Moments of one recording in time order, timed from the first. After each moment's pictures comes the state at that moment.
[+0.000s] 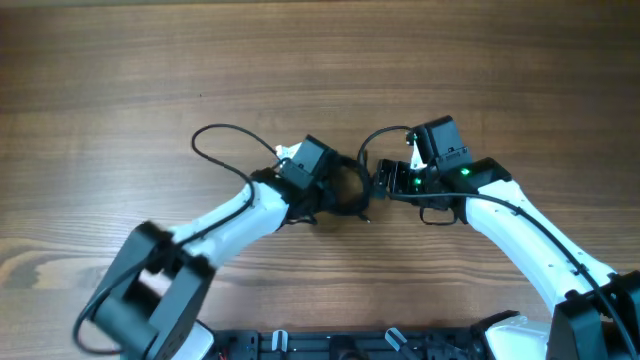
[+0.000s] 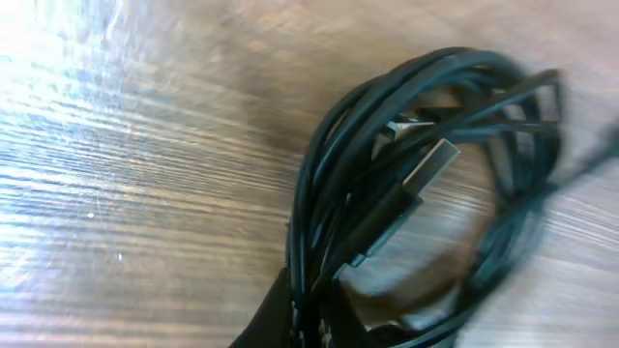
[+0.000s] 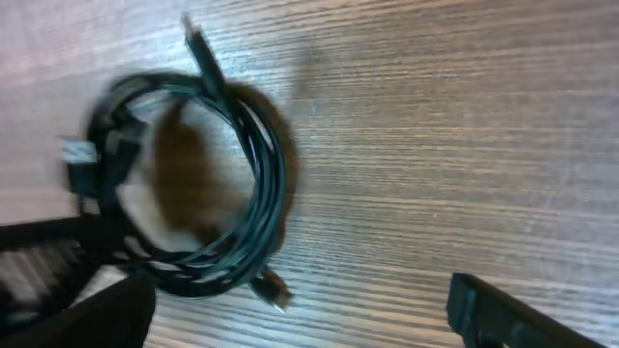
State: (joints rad) left arm -0.63 1.68 0.89 -0.37 0.05 -0.93; right arm 0.36 1.46 0.86 -0.58 -0.20 0.50
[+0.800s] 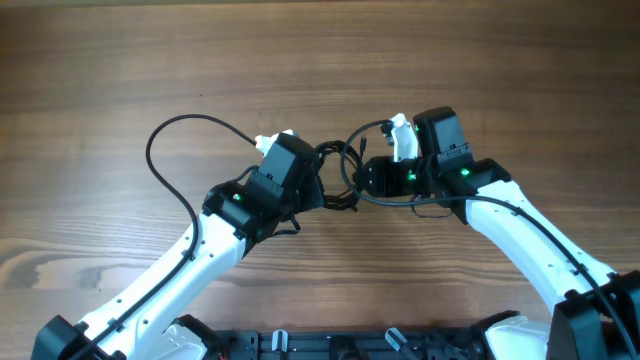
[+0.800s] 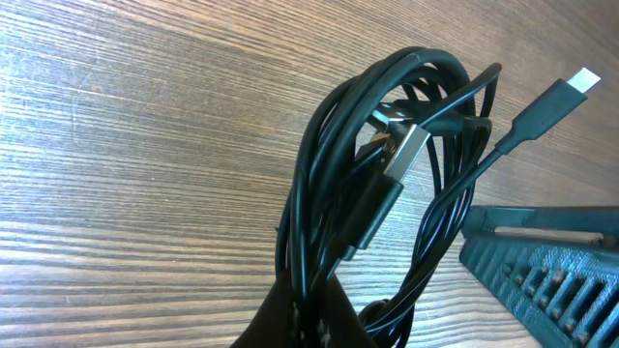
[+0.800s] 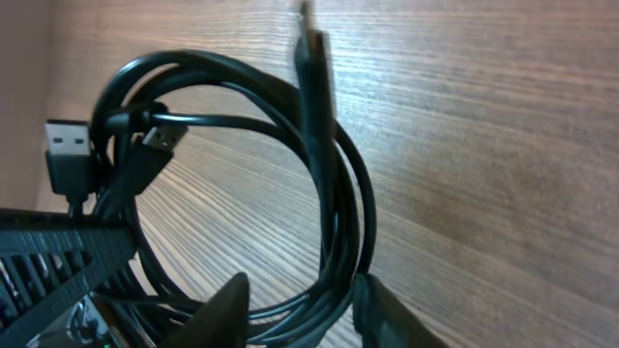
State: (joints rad) left arm -0.62 1.33 0.90 -0.56 0.02 -0.85; right arm 0.36 1.46 0.86 -0.38 -0.55 0.35
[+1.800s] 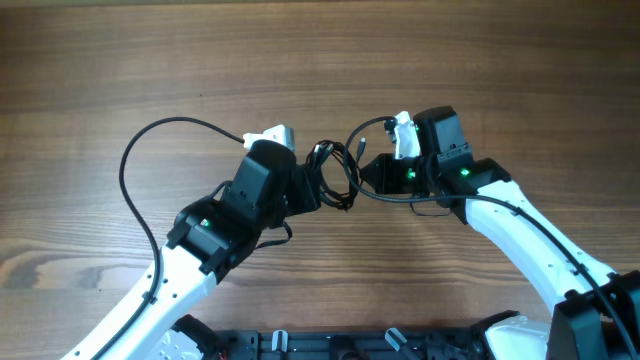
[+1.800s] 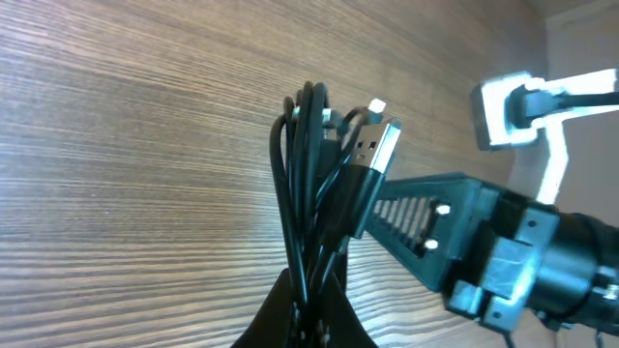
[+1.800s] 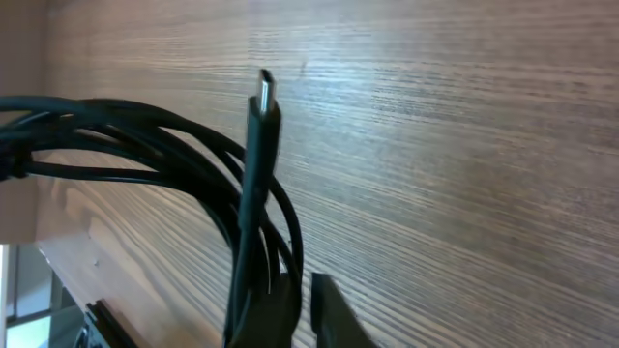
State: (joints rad) left arm -0.62 1.14 0.90 -0.54 0.09 -0.85; right arm 0.36 1.46 0.86 -0.38 -0.50 0.42
